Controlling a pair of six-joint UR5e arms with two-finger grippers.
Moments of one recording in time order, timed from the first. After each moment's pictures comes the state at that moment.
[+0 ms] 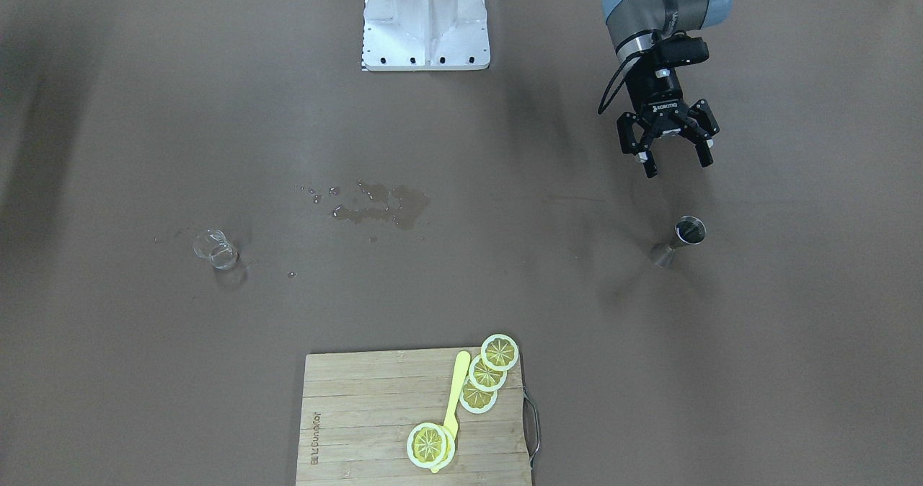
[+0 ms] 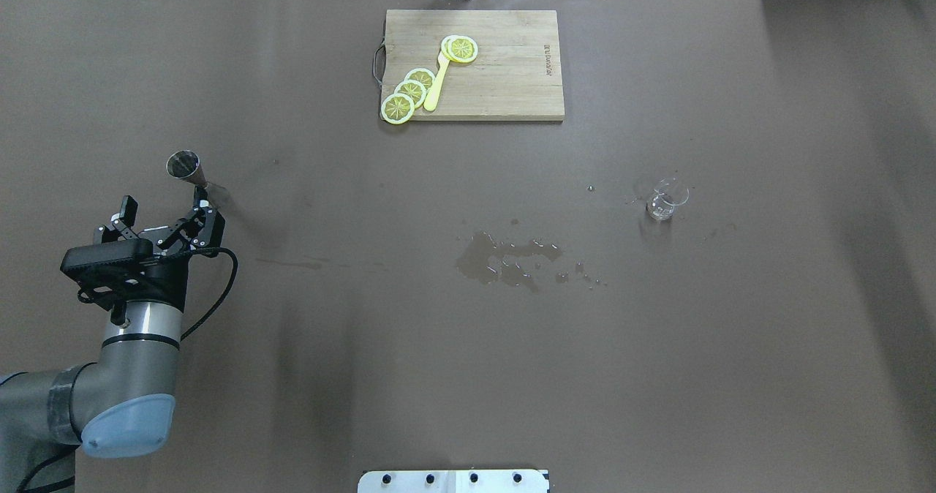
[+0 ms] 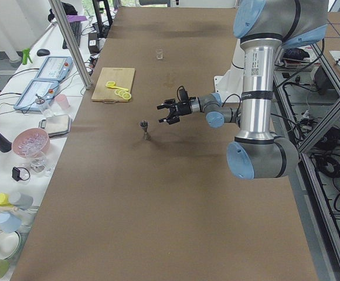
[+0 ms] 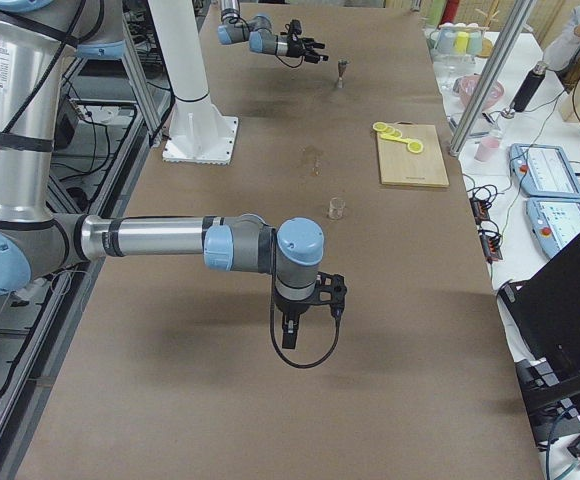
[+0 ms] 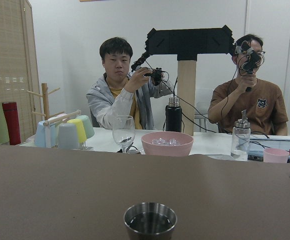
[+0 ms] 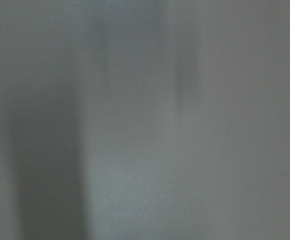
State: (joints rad) left arm -0.22 -1.55 -1.94 -1.92 -0.34 -1.64; right arm 1.54 -1.77 1.79 -1.63 2.25 0.01
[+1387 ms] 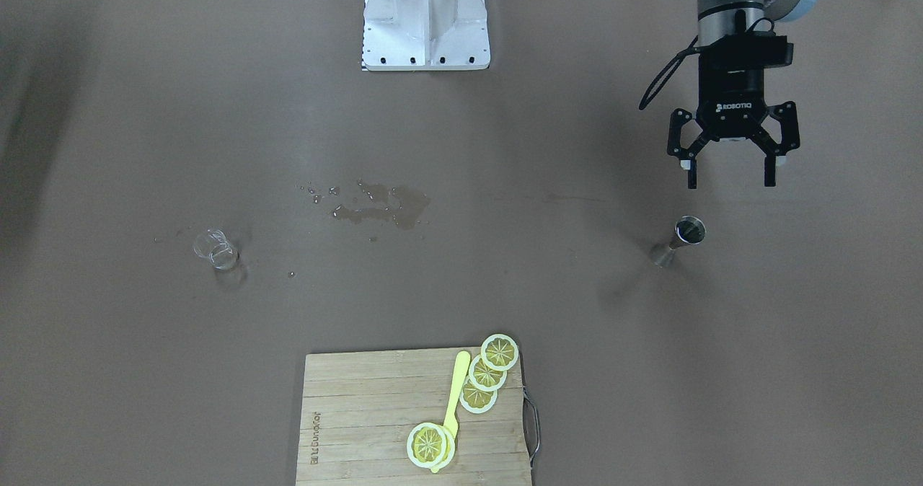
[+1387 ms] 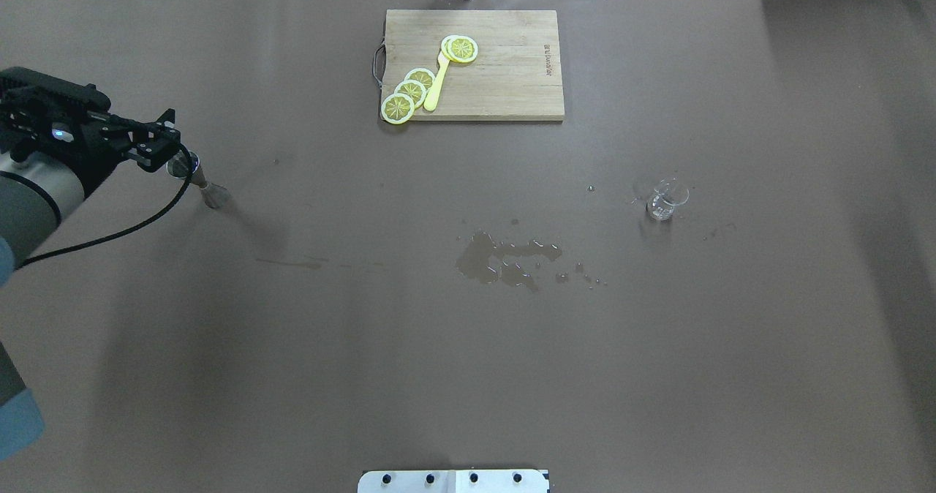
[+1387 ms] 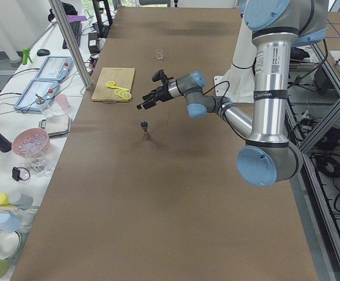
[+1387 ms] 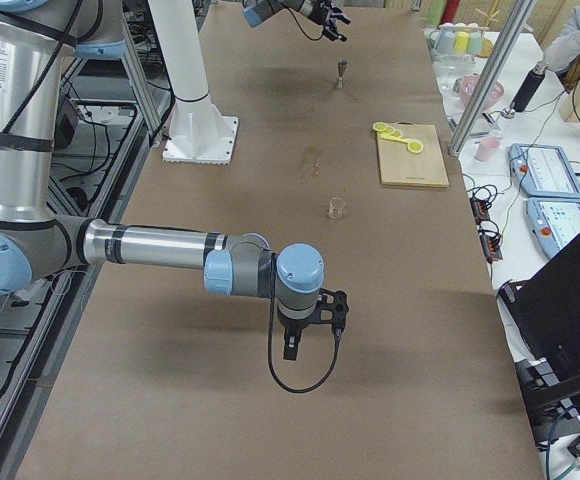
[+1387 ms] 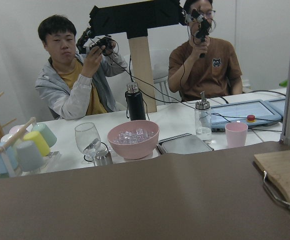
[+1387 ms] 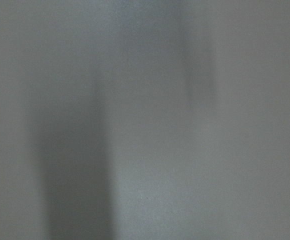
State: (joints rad) left arm -0.68 -1.56 -2.03 -2.28 -1.14 -0.63; right arm 1.56 -1.76 1.72 -1.55 2.34 0.06
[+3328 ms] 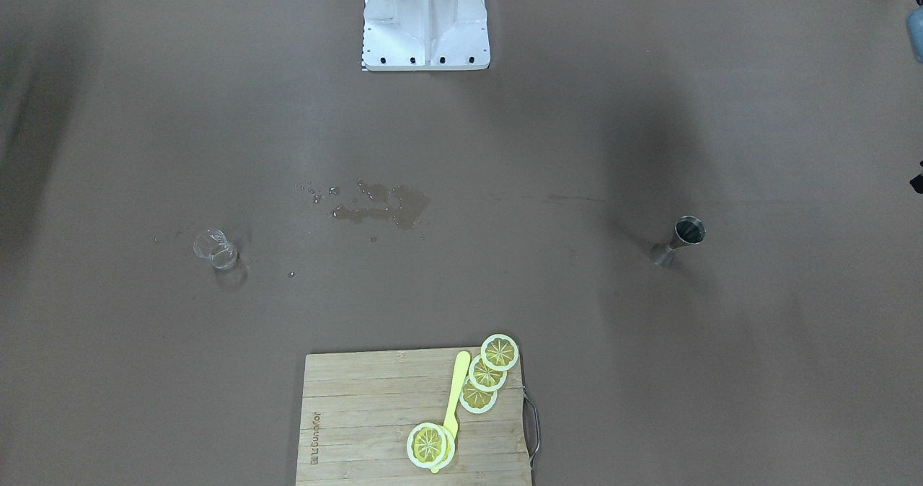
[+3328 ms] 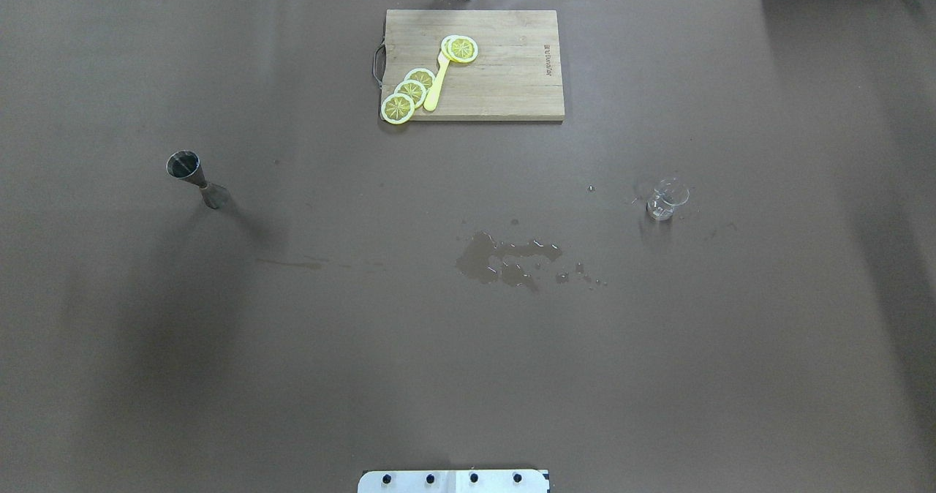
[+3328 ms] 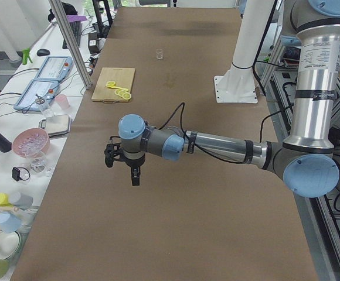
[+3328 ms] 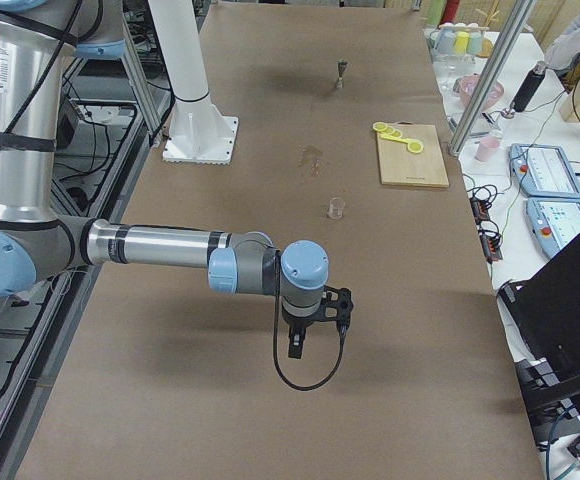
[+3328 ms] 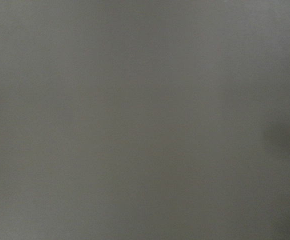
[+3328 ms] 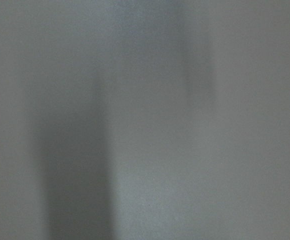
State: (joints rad) left arm -1.47 -1.59 -1.67 -1.71 -2.34 -0.40; right arm 1.56 -1.74 1.72 -1.55 2.33 0.06
